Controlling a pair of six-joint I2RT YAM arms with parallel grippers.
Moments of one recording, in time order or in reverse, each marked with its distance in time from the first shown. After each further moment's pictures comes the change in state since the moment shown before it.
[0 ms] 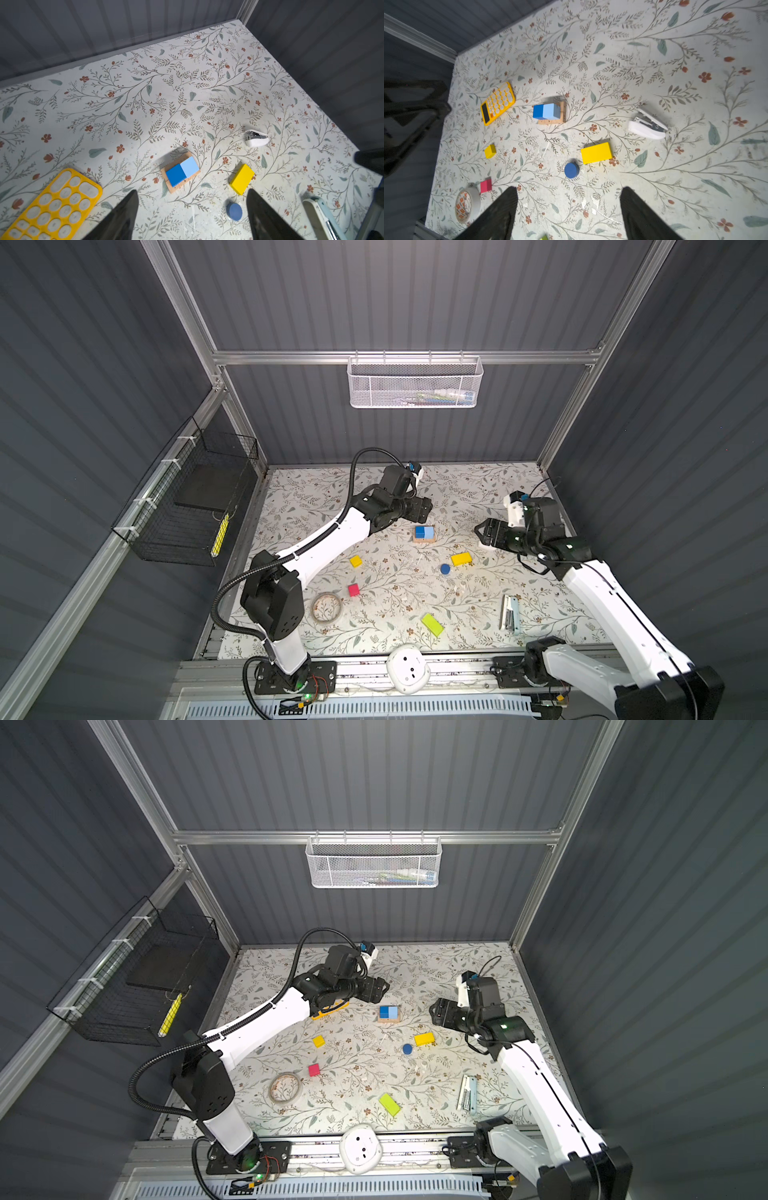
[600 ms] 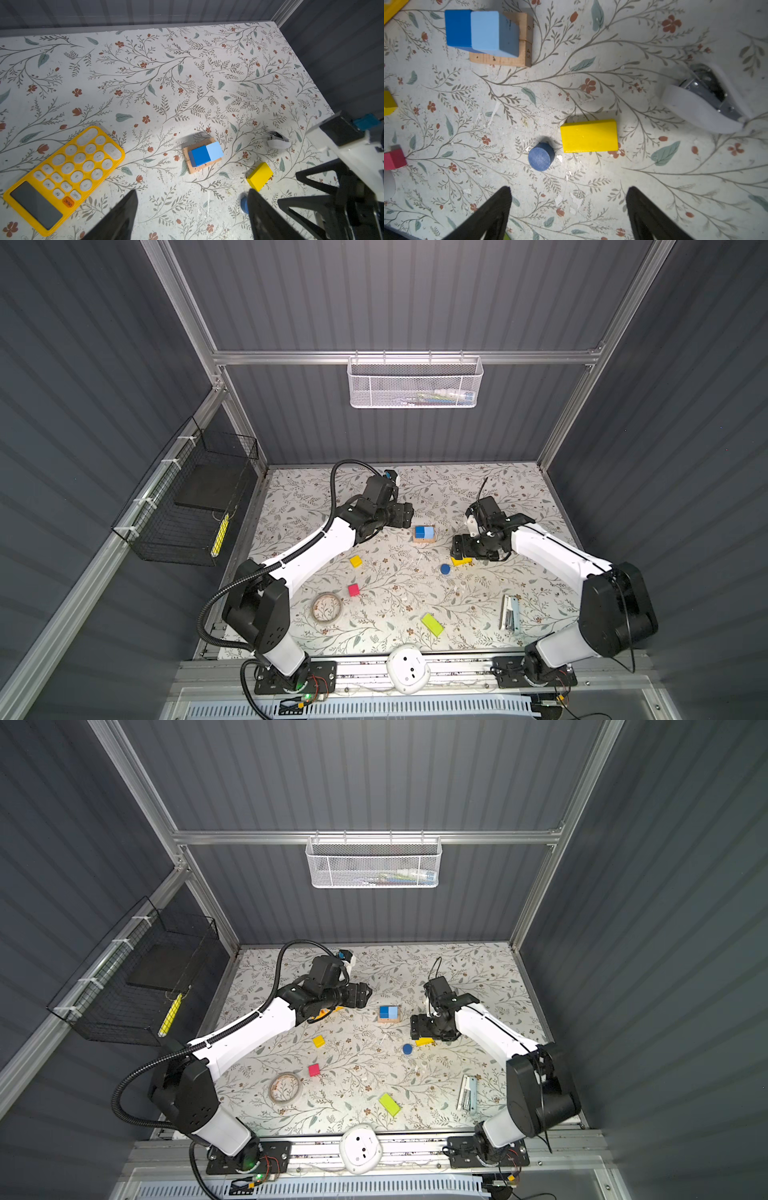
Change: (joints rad) left arm 0.063 -0.092 -0.187 0.053 -0.035 -0.092; right arm 0.133 0.443 0.089 -0.051 0.092 -0.121
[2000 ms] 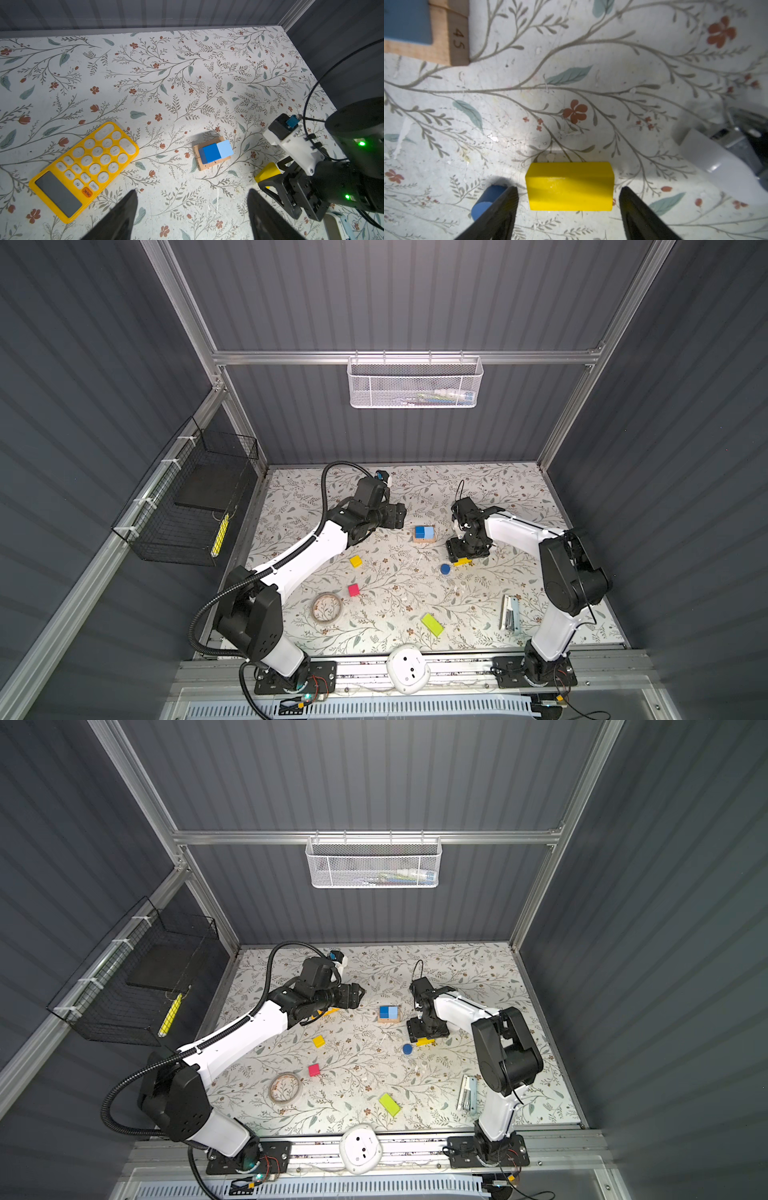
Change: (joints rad) left arm 0.039 -0.051 -0.051 0.008 -0.003 0.012; right arm 0.035 0.267 0.113 -0.027 0.115 -0.108
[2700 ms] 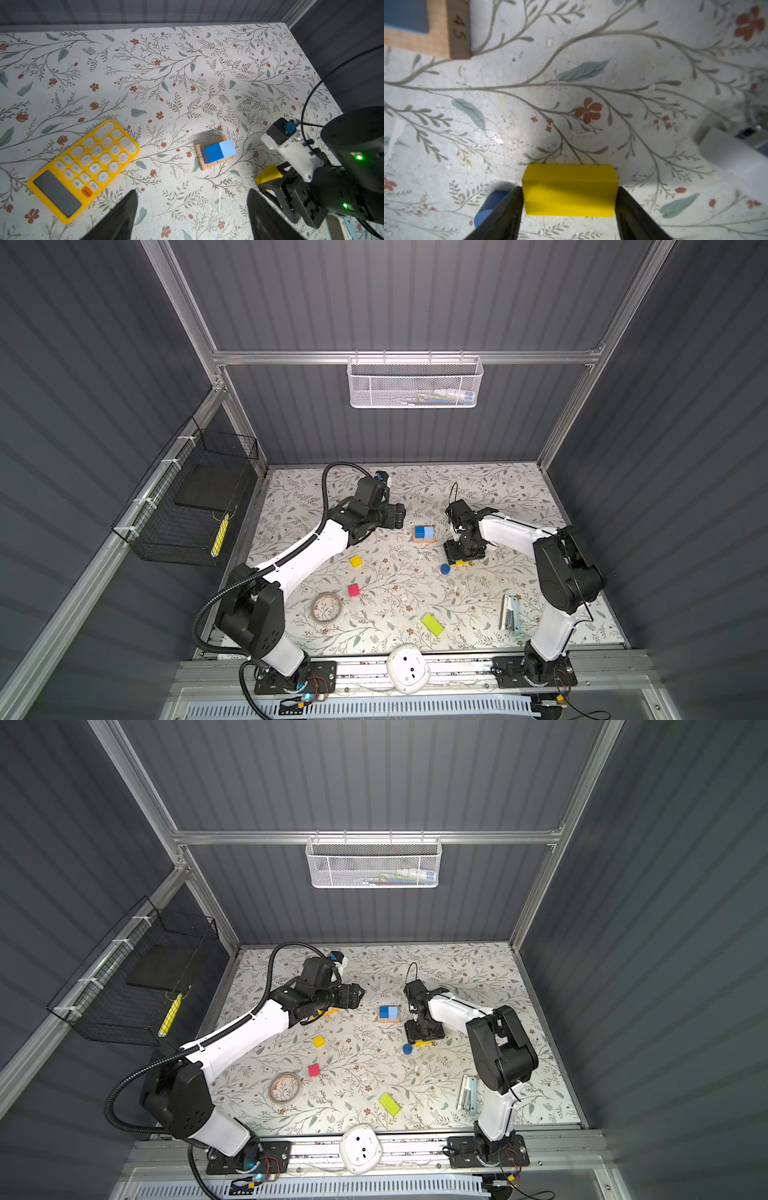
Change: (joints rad) left arm 0.006 0.015 0.000 0.000 0.011 0.000; right arm 0.041 0.026 0.009 -0.006 0.033 0.041
